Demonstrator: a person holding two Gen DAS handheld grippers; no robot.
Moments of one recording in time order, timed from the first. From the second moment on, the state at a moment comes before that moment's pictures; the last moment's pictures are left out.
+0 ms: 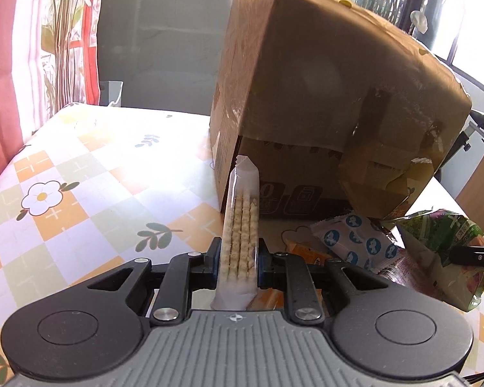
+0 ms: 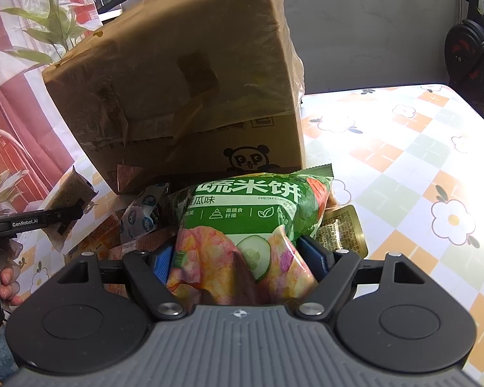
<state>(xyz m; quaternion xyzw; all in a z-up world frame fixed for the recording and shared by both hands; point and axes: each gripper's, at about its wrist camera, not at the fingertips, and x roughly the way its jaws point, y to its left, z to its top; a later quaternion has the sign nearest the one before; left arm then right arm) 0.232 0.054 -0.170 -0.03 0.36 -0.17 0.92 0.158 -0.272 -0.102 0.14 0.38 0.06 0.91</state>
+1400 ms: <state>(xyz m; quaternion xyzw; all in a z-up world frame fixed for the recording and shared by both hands) 0.198 0.019 -0.044 -0.06 0.19 -0.25 0.95 0.119 -0.274 0.036 0.10 0.18 0.14 0.97</state>
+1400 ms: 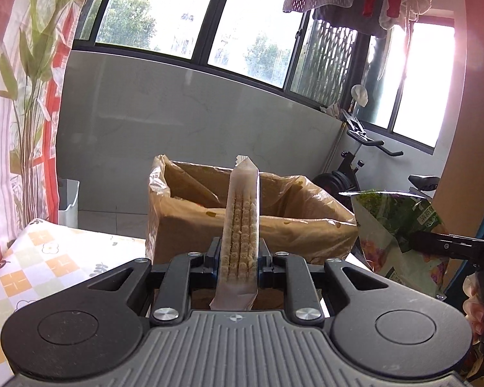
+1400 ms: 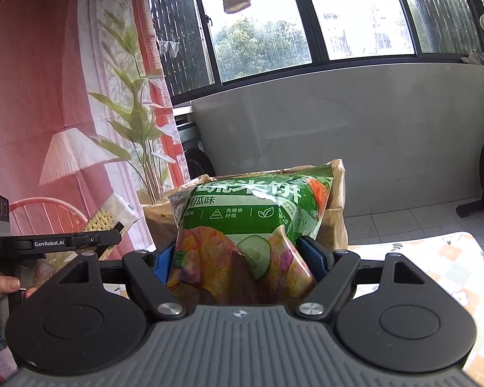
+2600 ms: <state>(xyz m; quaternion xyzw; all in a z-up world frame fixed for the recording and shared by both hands) 0.356 -0.062 -0.034 -0.06 0.23 -0.24 0.94 0.341 -0.257 0.009 0.01 0.25 0.12 0.96</state>
